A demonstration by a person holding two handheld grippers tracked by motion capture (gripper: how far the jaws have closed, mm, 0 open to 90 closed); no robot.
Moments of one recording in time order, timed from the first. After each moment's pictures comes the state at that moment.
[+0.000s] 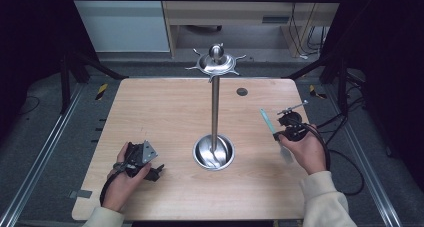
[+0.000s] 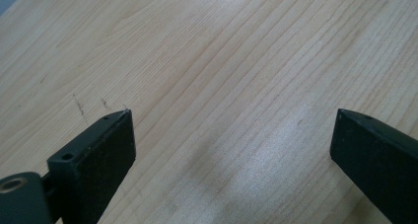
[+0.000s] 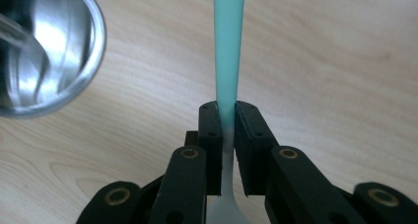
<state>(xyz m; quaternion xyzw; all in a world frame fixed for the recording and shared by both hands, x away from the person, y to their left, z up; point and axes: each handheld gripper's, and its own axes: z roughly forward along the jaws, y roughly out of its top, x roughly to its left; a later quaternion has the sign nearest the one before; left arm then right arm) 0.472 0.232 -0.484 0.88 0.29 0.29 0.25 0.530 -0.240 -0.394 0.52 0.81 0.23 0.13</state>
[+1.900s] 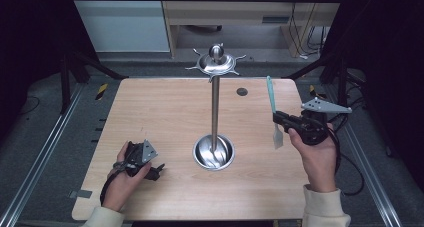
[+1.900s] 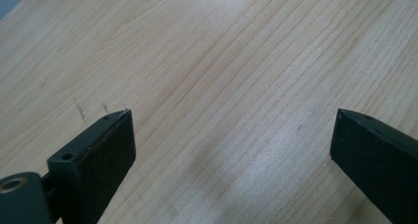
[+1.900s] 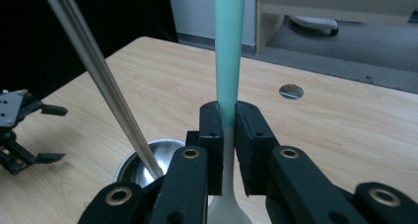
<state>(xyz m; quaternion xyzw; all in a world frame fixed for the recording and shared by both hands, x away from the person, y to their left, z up) 0.473 0.231 -0.483 0.88 0.29 0.29 0.26 0.460 -0.239 -0.313 0.44 0.72 0.50 0.22</state>
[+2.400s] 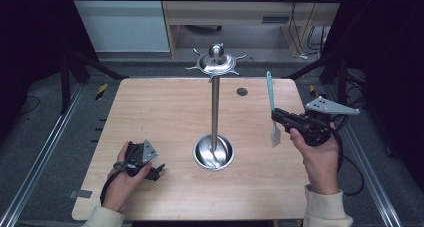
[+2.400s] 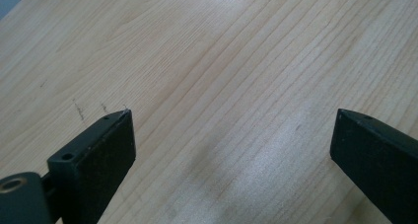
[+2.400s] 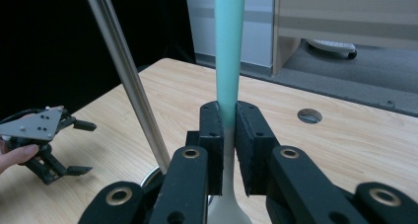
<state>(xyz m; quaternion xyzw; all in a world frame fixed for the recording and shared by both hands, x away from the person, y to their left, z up) 0.473 0.231 -0.483 0.88 0.29 0.29 0.26 0.449 -0.237 -0.299 0.41 0.70 0.54 0.21</state>
